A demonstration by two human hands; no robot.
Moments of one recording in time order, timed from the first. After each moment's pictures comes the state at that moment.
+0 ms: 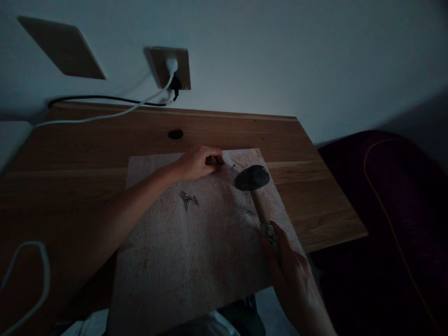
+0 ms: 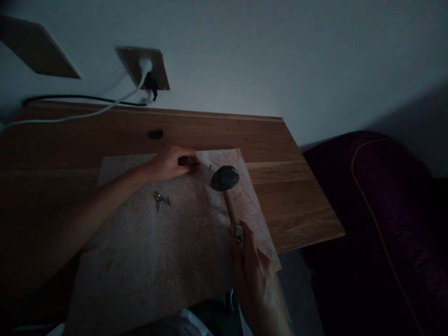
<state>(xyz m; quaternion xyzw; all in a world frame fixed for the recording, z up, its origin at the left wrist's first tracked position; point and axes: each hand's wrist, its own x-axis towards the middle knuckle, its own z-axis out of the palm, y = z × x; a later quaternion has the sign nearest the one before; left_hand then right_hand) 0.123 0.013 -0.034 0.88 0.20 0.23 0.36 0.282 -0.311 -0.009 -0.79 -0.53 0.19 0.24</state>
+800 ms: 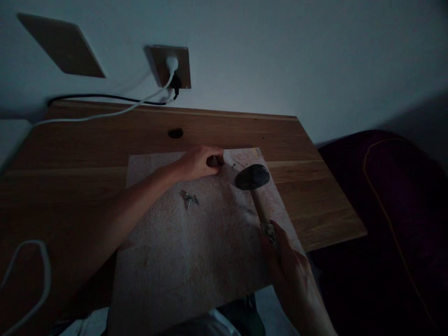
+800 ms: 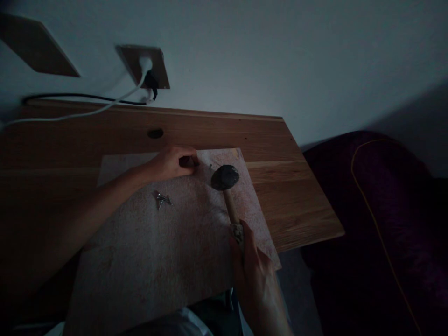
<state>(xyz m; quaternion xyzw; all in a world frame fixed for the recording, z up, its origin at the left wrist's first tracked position) 0.123 0.010 -0.034 0.89 0.18 0.24 0.34 0.285 -0.317 -0.014 -0.79 -0.56 0.14 0.22</state>
